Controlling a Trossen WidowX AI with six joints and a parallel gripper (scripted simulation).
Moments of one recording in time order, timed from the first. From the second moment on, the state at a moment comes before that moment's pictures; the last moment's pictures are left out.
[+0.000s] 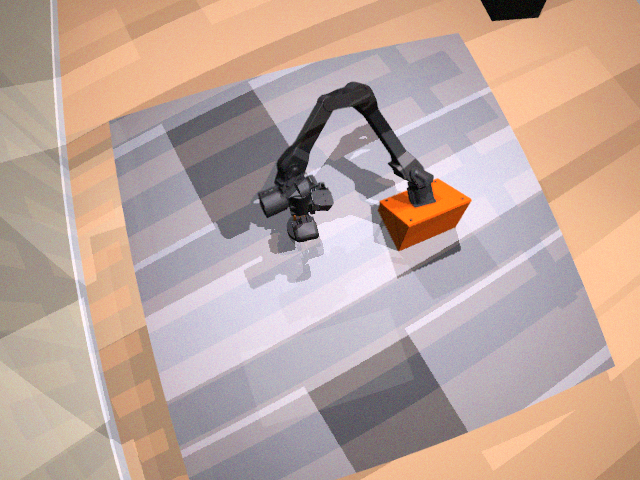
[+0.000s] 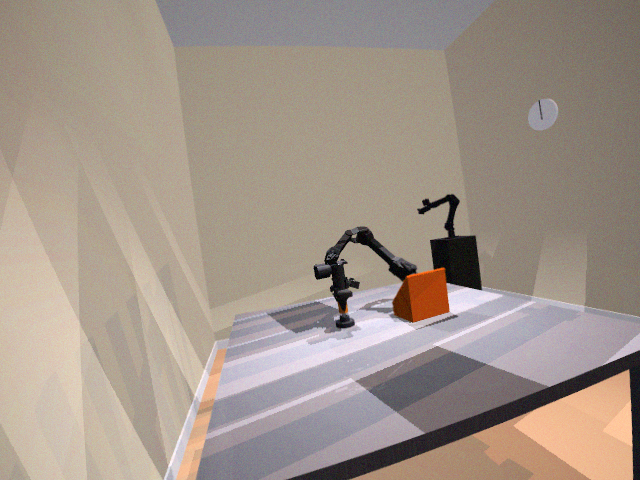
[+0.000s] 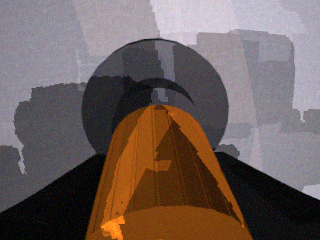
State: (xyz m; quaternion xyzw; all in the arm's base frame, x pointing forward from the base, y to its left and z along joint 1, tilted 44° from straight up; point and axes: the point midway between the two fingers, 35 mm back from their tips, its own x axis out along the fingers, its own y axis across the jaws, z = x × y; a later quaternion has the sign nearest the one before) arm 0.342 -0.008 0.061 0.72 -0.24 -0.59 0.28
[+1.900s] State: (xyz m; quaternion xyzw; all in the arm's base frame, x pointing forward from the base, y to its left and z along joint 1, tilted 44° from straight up) arm 0.341 -0.007 0.064 0.46 -0.63 0.07 -0.62
